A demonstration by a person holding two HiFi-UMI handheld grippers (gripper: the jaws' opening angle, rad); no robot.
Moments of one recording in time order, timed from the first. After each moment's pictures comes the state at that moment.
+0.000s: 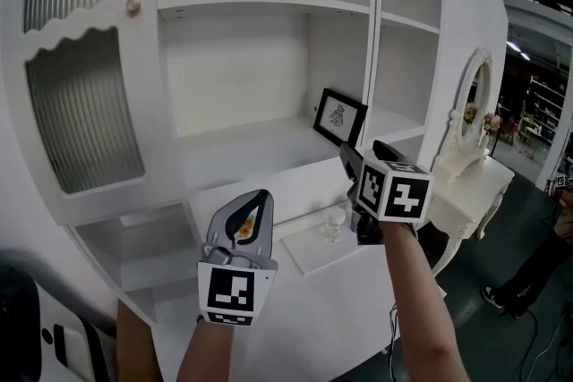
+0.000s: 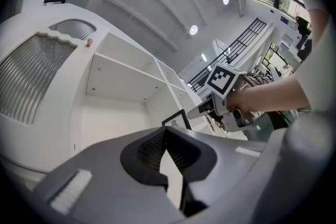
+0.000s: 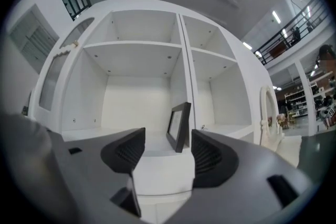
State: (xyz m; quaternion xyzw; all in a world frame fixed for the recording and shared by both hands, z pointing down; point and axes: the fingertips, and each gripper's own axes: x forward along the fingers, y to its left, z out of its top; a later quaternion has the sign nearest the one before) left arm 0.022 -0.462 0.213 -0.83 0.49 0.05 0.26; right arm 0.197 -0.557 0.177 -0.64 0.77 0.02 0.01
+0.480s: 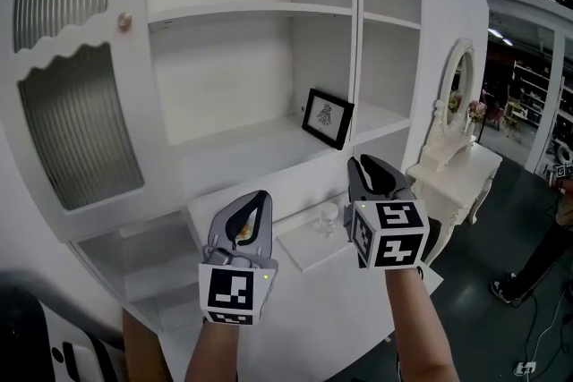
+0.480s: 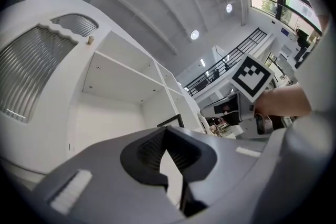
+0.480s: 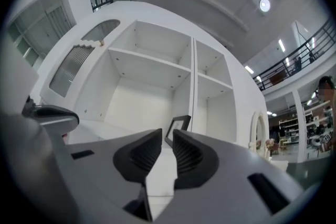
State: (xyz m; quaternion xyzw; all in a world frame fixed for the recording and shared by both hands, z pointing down) left arm 0.023 -0.455 0.205 -0.85 0.46 0.07 0.24; right arm 0.180 -0.484 0.176 -0.66 0.74 0.13 0.00
